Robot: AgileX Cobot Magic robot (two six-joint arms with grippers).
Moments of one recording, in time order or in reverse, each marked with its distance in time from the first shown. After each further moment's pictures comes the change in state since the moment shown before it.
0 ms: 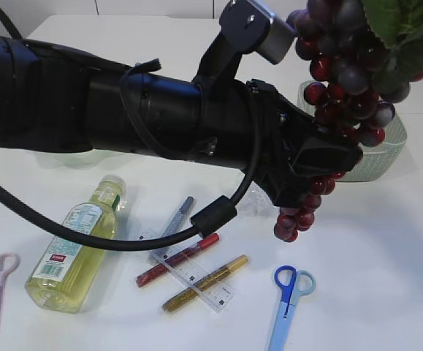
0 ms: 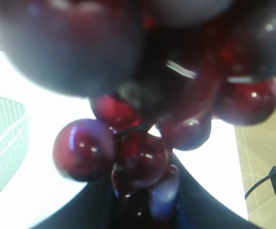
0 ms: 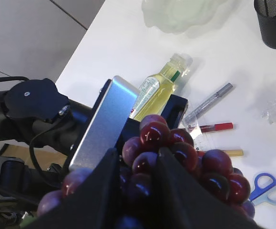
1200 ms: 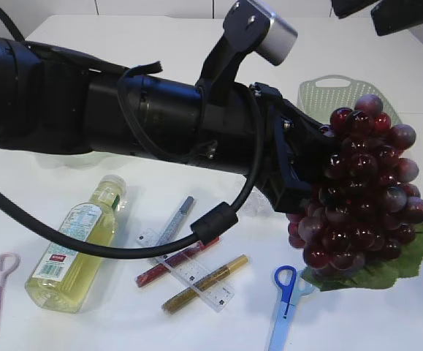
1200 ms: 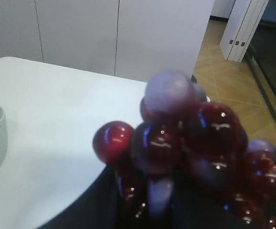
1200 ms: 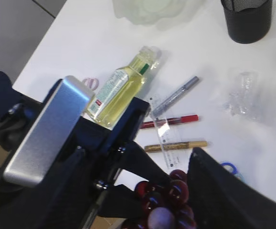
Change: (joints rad) left arm 0.000 0.004 0.000 0.011 0.063 -0.032; right arm 0.000 0.020 0.000 -0.105 0.000 -0.006
